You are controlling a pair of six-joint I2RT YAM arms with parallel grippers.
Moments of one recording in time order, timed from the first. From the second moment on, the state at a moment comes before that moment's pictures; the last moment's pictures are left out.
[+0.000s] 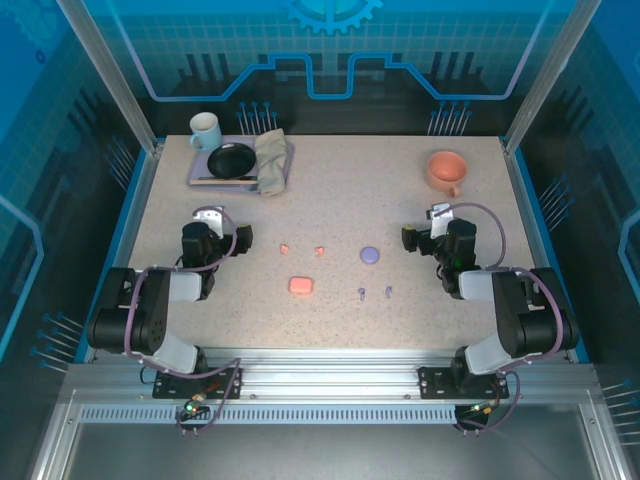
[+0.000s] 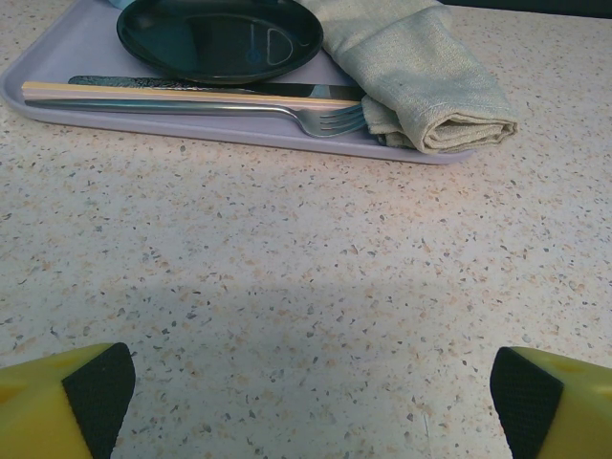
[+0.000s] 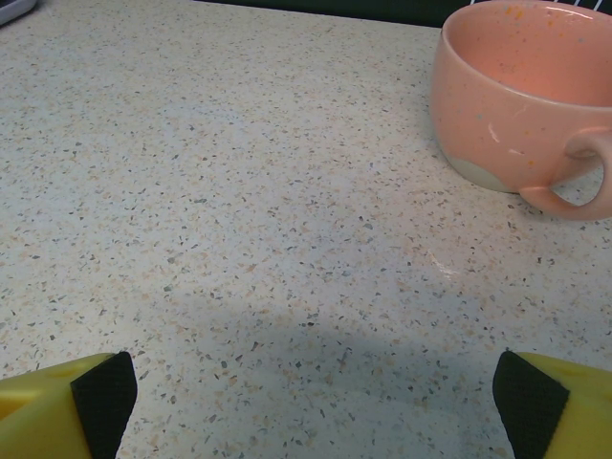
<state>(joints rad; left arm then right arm) 0.02 1.52 0.40 0.68 0.08 -0.09 0.06 1.51 0.42 0.65 -0.08 -0.07</state>
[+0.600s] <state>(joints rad) 0.02 1.40 0.59 0.32 0.00 -0.16 0.05 1.29 0.73 0.11 0.02 0.12</state>
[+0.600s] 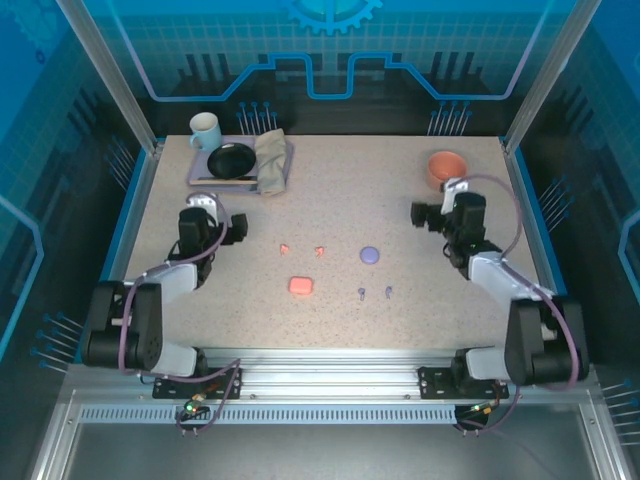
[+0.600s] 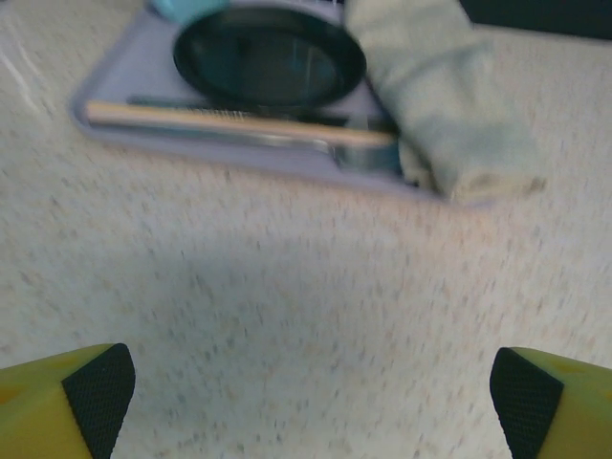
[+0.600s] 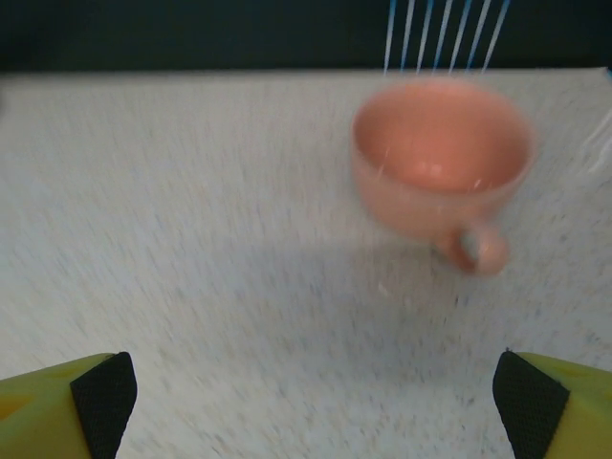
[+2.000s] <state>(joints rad) -0.30 1.34 0.97 -0.51 0.26 -0.82 0.49 1.82 1.31 -0.89 -0.03 0.18</state>
